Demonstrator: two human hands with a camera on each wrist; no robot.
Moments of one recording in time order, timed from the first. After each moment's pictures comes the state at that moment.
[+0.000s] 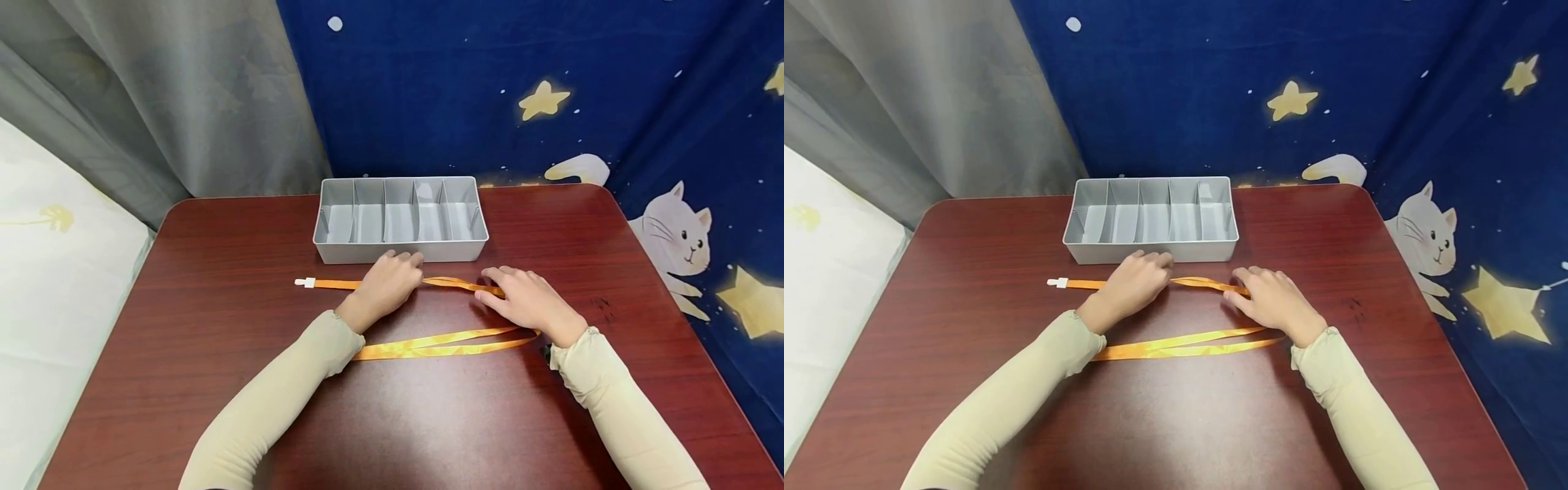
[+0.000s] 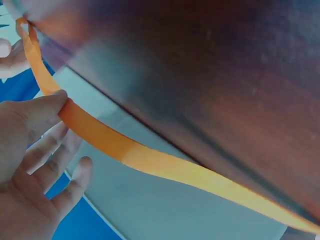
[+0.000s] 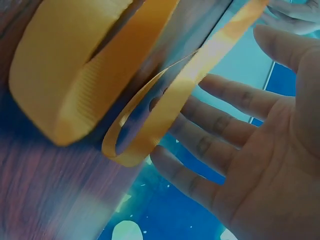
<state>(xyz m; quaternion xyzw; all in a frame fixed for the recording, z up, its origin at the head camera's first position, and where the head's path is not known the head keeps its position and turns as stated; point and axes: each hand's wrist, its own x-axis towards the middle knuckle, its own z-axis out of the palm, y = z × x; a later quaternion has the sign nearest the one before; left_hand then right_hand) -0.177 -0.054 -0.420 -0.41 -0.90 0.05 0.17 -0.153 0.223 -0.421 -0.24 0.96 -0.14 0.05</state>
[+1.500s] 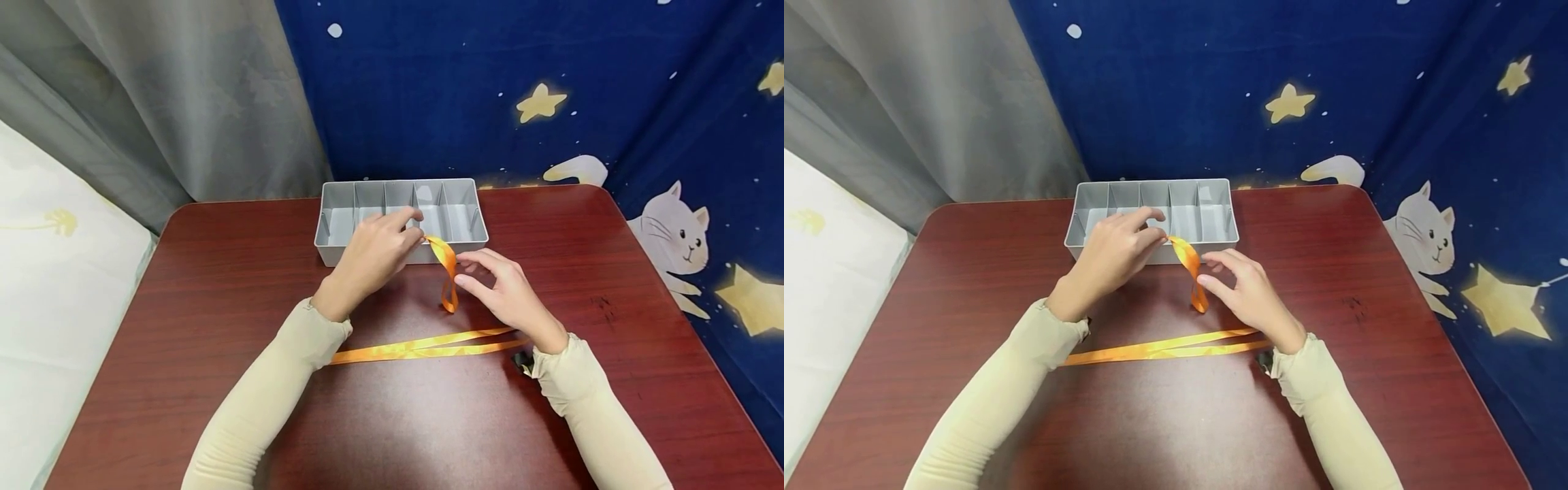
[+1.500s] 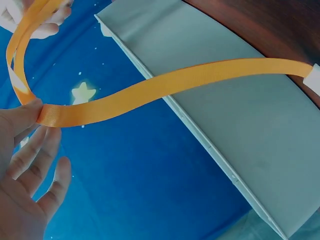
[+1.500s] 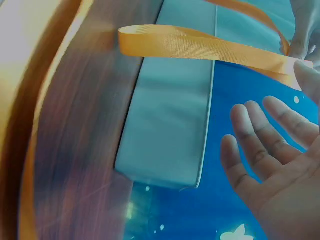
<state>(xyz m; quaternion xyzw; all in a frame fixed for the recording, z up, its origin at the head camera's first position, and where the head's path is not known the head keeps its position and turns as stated) -0.179 -0.070 -0.341 -0.41 -0.85 -0.10 0.31 -0.144 0.181 -0.402 -0.26 0.84 -0.46 -0.08</state>
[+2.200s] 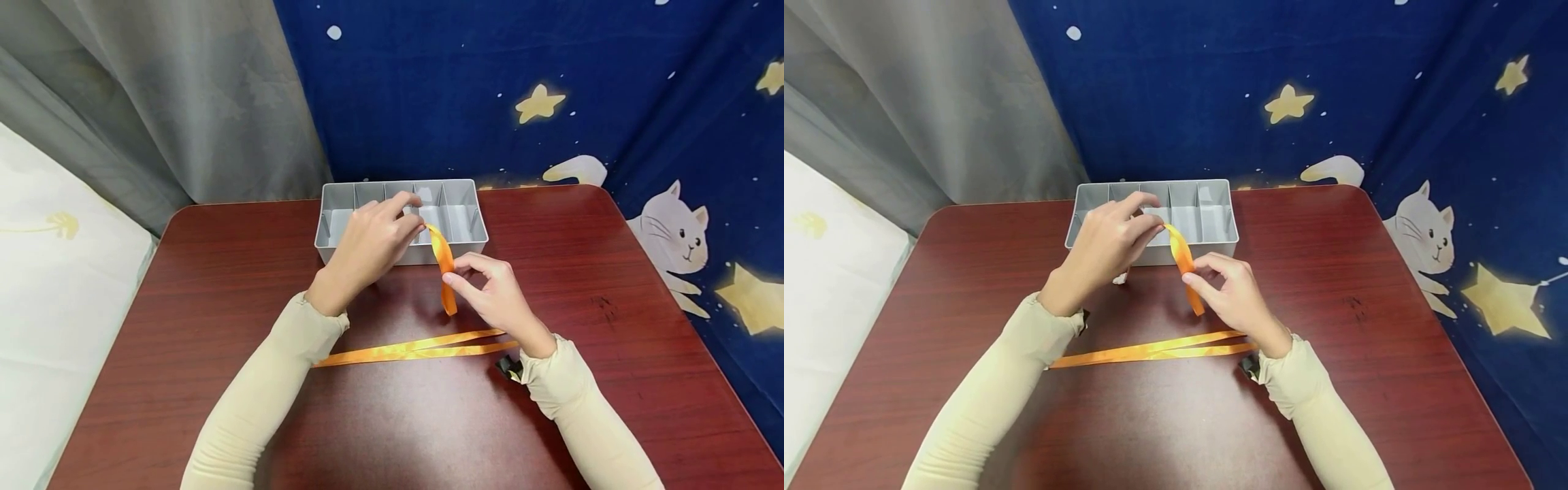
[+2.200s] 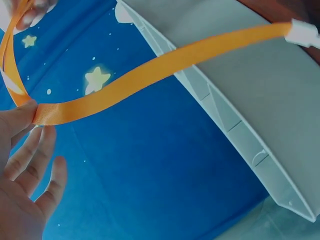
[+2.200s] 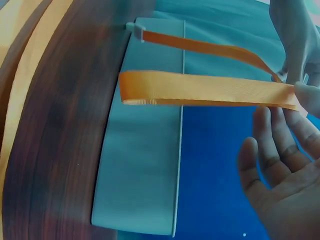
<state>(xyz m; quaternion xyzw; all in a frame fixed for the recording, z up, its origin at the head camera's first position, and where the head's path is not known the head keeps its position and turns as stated) -0.180 -0.071 -0.319 -0.40 -0.84 -0.14 0.34 -0.116 0.141 -0.355 -0.26 0.79 -0.54 -0.12</state>
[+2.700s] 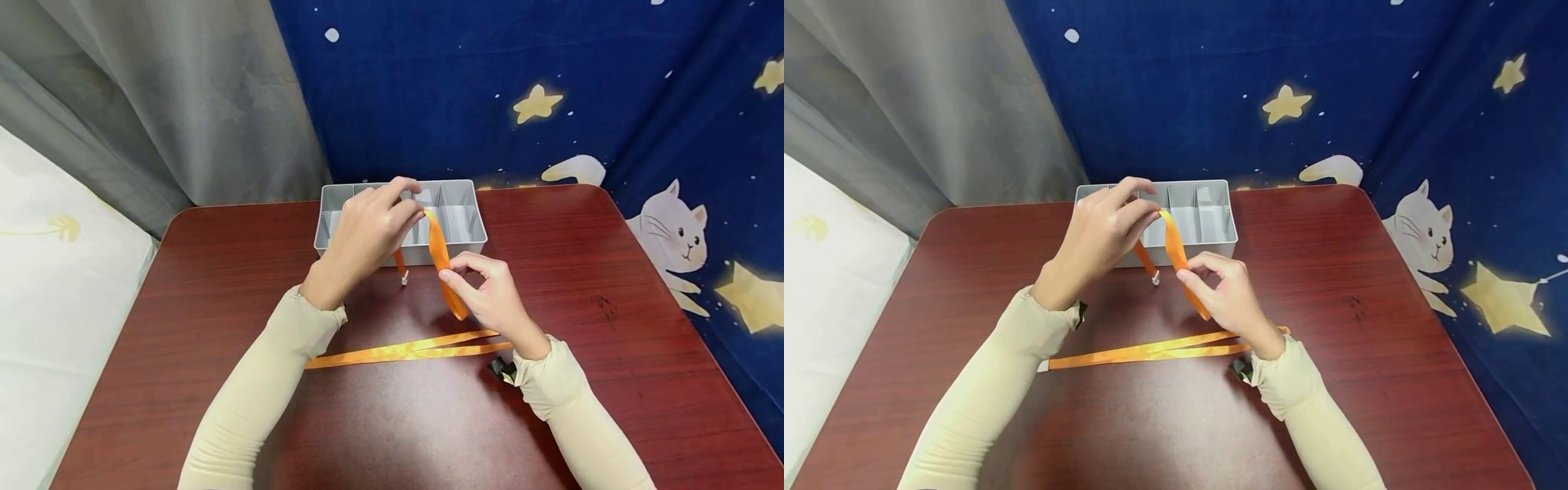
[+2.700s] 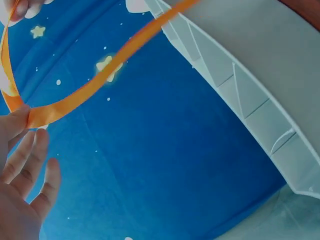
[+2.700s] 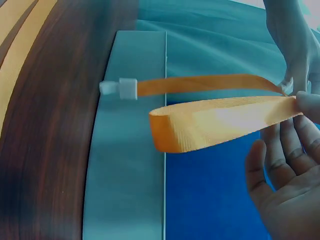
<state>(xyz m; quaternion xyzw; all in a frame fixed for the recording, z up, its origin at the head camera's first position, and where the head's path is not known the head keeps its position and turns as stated) -0.181 -0.071 -0.299 -0.41 -0.82 -0.16 0.38 -0.127 0.142 -0.379 -0.26 0.76 -0.58 -0.14</state>
